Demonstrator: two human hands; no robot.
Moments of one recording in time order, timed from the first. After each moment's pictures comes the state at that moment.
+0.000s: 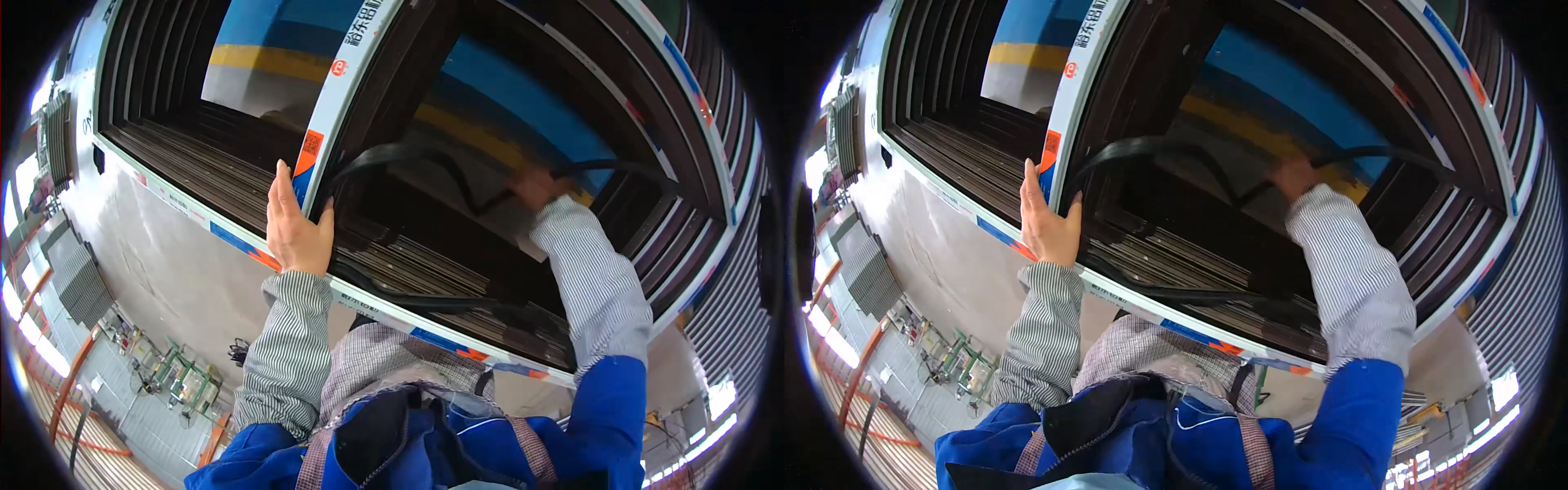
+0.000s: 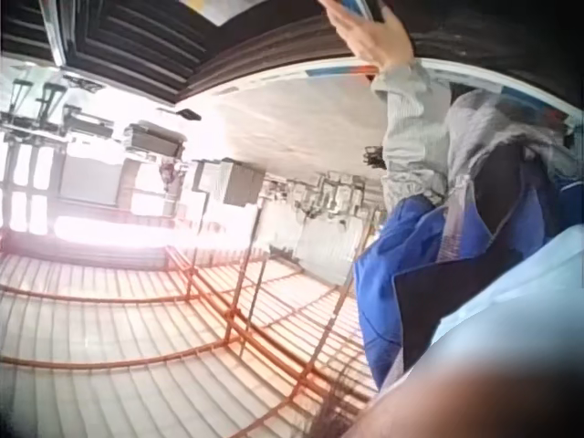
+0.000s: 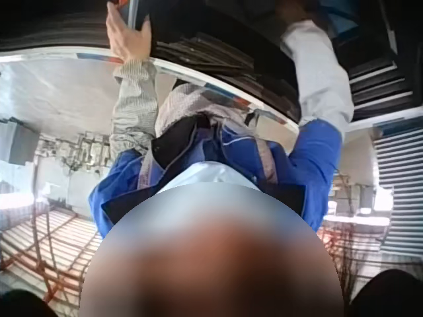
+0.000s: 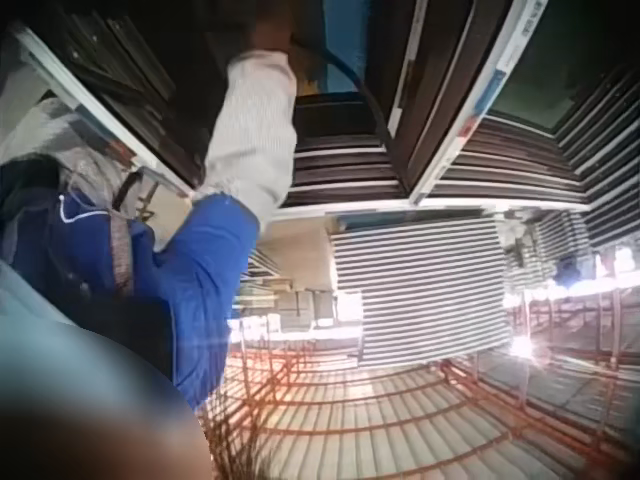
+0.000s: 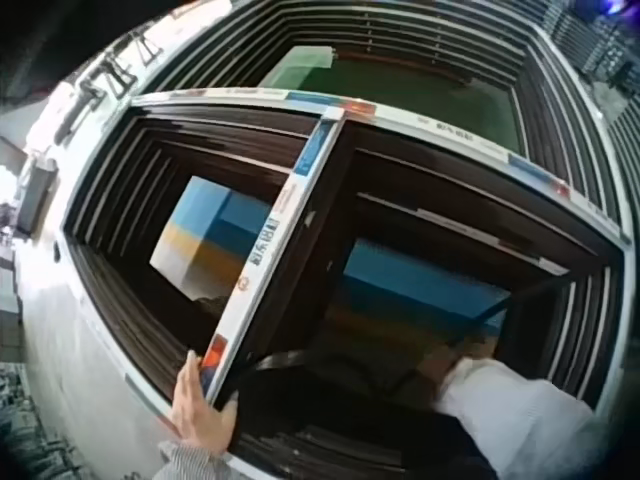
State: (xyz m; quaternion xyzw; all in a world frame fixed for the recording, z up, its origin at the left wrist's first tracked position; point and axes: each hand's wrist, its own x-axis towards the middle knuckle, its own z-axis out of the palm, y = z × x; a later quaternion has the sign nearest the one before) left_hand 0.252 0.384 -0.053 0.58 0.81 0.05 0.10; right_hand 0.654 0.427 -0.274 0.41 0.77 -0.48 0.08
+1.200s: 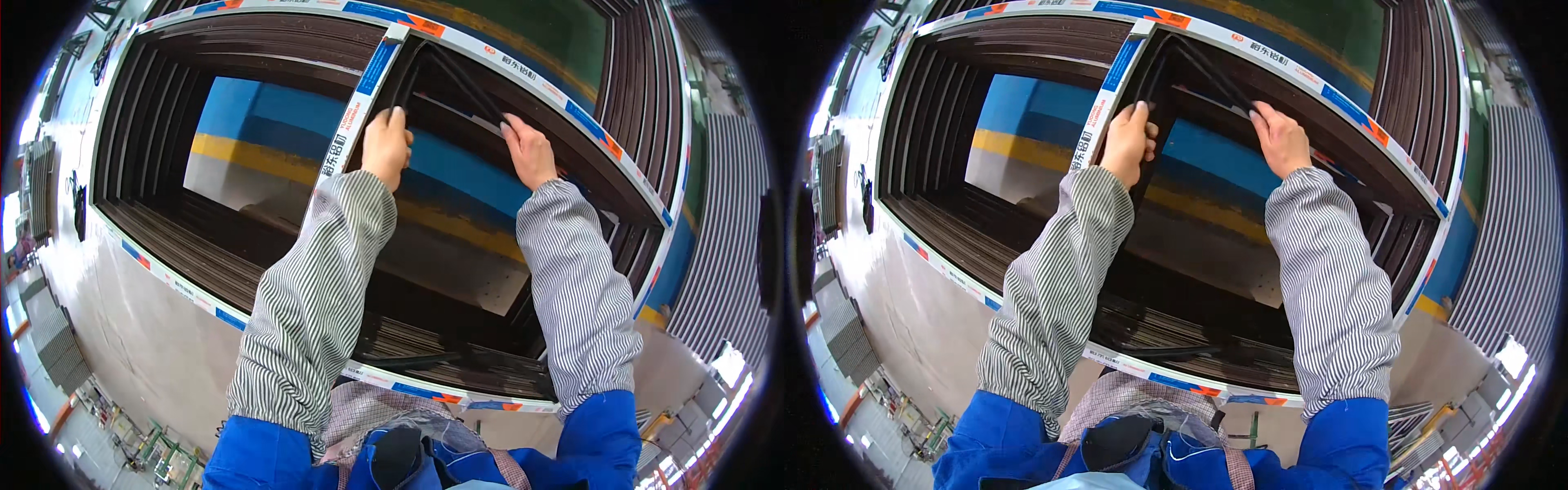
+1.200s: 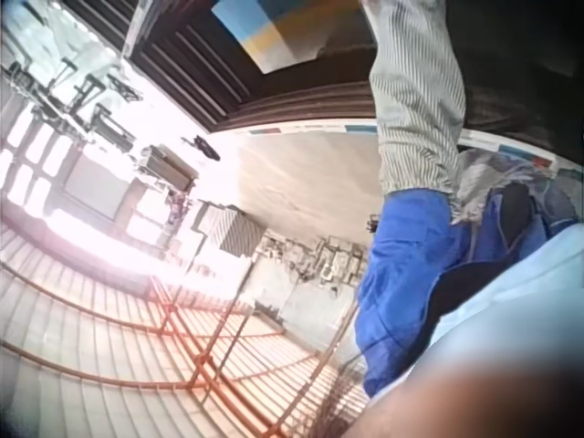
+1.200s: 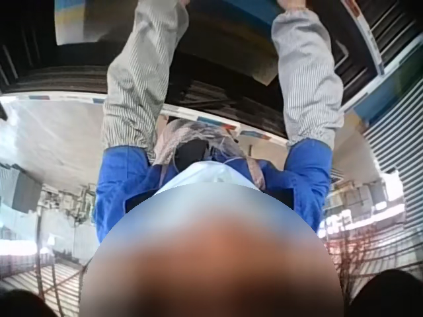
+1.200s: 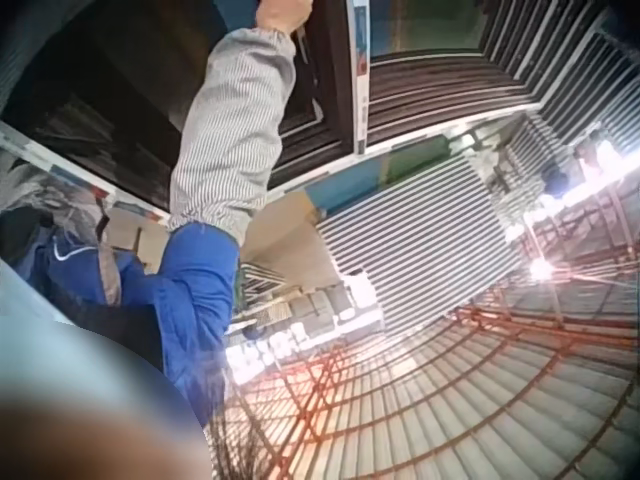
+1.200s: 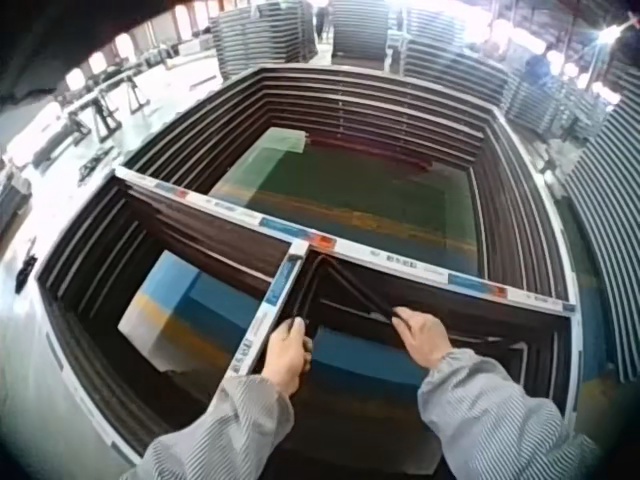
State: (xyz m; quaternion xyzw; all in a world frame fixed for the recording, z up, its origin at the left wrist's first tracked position) left_hand 0.386 0.633 -0.069 0.26 0.64 0.36 0.63; right_hand 0.641 0.624 -0.101 0.62 0.74 -0.16 -0.22
